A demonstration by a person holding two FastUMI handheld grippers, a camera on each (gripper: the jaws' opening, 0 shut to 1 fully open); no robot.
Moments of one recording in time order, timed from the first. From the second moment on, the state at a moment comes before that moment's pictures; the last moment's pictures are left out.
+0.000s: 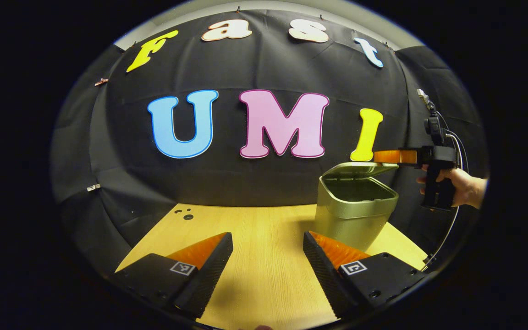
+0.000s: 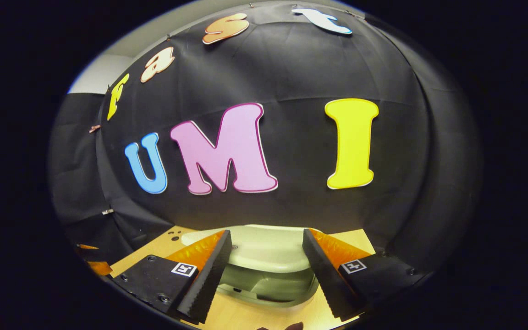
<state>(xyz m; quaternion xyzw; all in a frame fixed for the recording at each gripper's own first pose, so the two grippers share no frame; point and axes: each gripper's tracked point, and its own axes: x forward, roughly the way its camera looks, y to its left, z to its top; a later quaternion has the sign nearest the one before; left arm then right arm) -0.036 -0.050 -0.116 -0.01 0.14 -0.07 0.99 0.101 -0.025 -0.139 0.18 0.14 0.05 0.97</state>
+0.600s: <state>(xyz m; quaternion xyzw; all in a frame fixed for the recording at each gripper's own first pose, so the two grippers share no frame) -0.043 -0.047 -0.117 0.00 0.14 -0.07 0.99 0.101 0.030 -0.179 0.13 0.17 0.07 0.97</state>
